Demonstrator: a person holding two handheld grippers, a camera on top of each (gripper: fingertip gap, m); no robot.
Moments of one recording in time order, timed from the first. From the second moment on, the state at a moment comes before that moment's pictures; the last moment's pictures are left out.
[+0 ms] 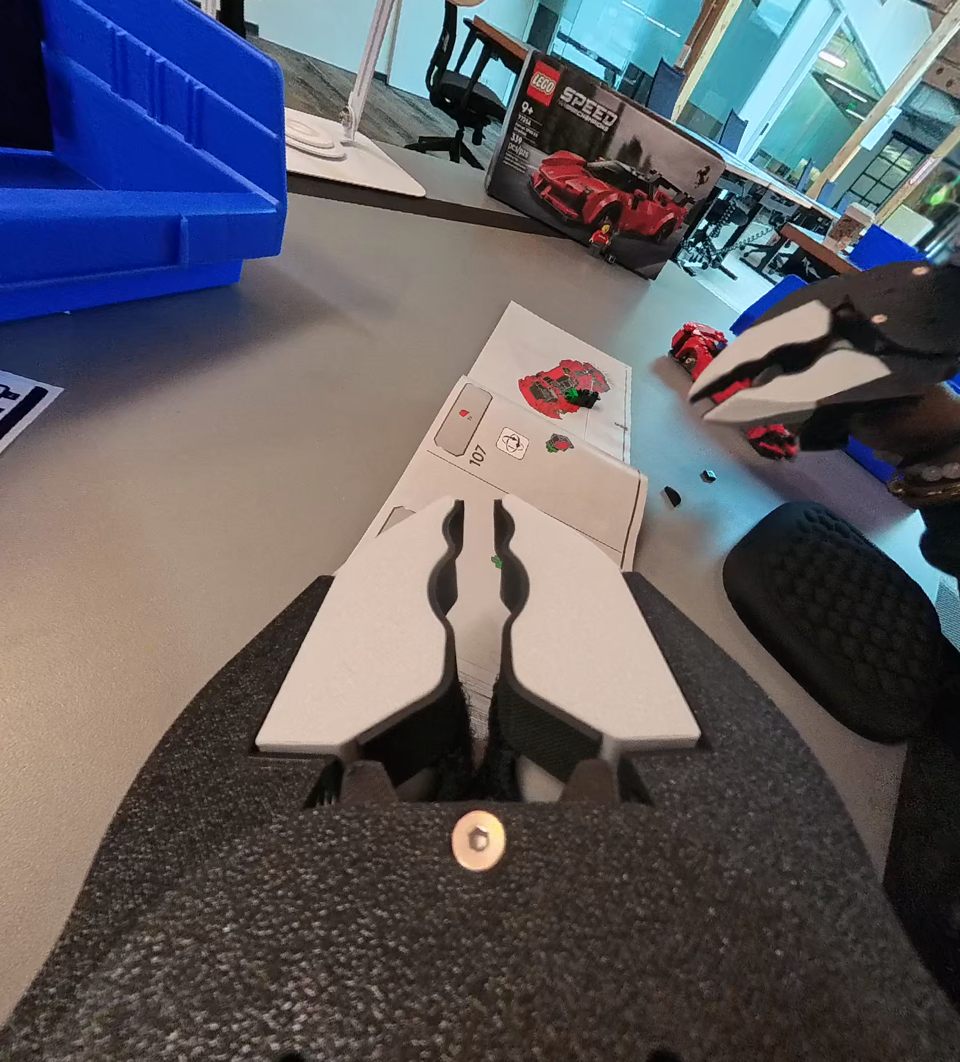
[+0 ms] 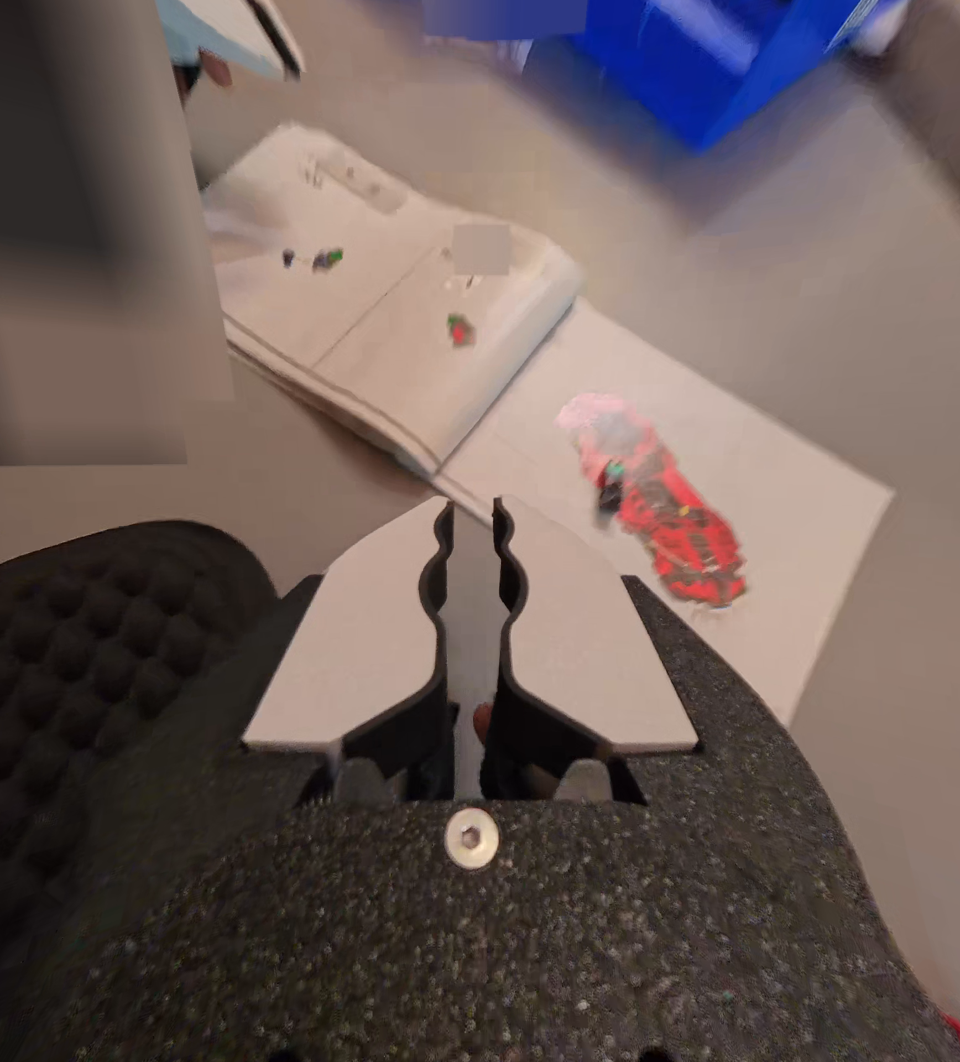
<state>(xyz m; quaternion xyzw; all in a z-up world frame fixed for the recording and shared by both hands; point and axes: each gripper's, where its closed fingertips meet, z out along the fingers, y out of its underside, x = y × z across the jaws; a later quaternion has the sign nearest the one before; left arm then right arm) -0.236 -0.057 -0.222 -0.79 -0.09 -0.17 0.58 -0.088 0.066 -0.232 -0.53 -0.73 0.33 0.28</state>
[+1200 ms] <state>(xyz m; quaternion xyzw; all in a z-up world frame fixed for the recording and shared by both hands) -0.258 -0.060 -0.208 -0.75 -0.15 -0.15 0.63 -0.025 0.111 -0.205 -0.66 -0.60 0.32 0.33</state>
